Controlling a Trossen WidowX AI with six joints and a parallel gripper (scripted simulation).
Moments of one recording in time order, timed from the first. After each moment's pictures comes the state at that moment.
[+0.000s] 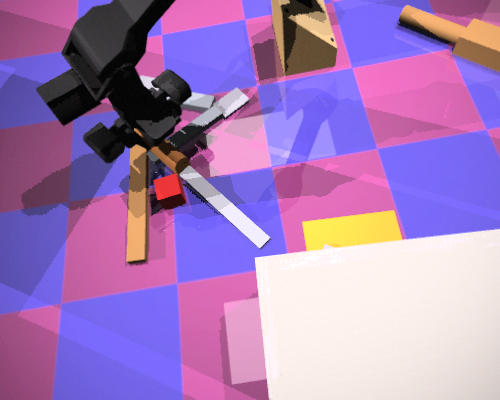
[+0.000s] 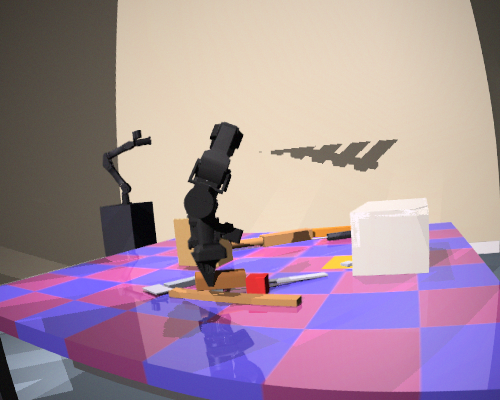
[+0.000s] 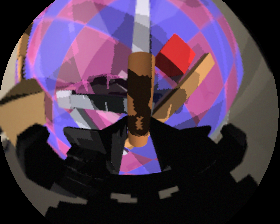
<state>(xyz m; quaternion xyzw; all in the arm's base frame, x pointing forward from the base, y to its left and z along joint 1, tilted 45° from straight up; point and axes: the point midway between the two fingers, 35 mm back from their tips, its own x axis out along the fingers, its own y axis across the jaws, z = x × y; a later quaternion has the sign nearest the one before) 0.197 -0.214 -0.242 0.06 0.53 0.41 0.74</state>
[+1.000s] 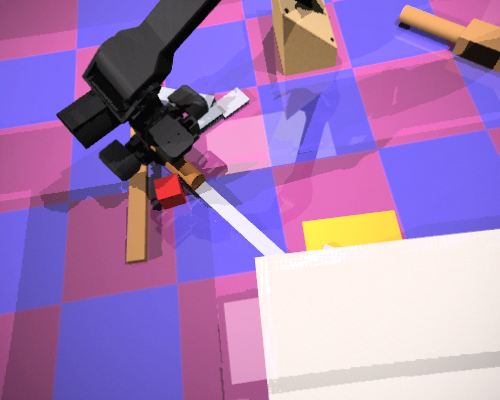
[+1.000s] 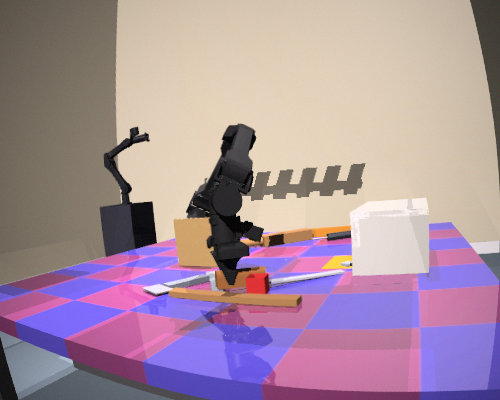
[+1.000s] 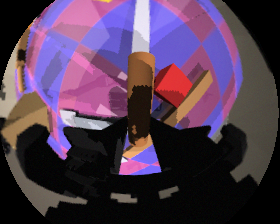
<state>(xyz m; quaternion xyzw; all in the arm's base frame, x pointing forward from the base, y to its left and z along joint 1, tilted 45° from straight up) 0.237 -0.199 -0.225 0.06 0.53 0.41 0.74</state>
